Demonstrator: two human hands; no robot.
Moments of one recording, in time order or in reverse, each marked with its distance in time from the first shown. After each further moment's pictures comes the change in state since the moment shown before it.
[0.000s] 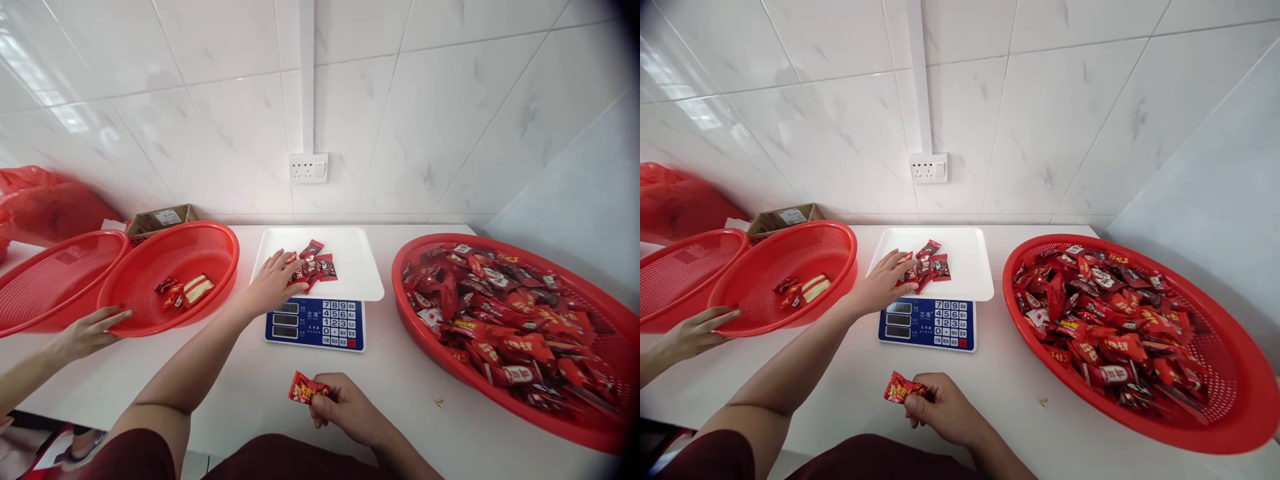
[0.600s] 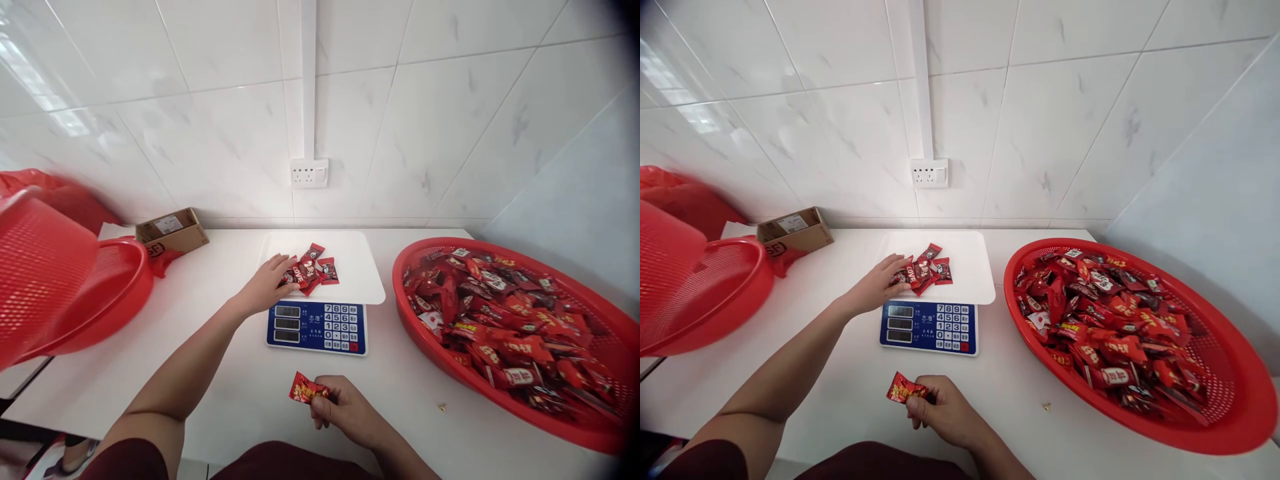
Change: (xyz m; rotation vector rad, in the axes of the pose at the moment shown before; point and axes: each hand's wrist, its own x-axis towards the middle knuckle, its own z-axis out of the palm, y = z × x) left_hand -0.004 -0.021 -0.007 -0.157 -0.015 -0.004; right_hand 0.005 0.000 0.003 -0.034 0.043 0.065
